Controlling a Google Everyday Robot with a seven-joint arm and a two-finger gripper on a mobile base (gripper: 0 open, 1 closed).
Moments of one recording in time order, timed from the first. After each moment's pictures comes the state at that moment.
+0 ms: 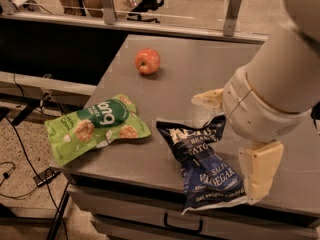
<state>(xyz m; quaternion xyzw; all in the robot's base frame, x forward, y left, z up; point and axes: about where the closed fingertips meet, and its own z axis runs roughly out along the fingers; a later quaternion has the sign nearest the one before) 0.360 -0.110 0.922 -0.82 0.56 -0.01 0.13</state>
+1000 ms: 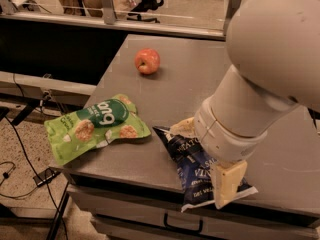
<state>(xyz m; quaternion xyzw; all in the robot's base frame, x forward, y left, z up) 0.355 -0.077 0.867 -0.86 0.50 0.02 0.12</state>
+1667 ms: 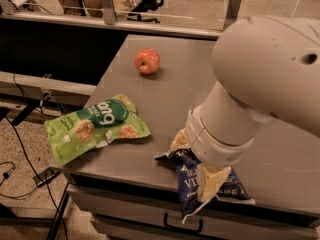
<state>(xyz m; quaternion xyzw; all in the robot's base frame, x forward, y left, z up) 0.362 -0.063 0.846 -0.85 0.52 0.02 0.13</state>
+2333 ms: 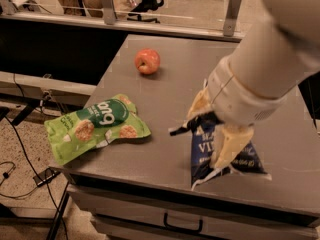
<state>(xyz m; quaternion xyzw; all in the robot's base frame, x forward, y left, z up) 0.386 -0.085 0.916 -0.82 0.55 0.01 0.16</state>
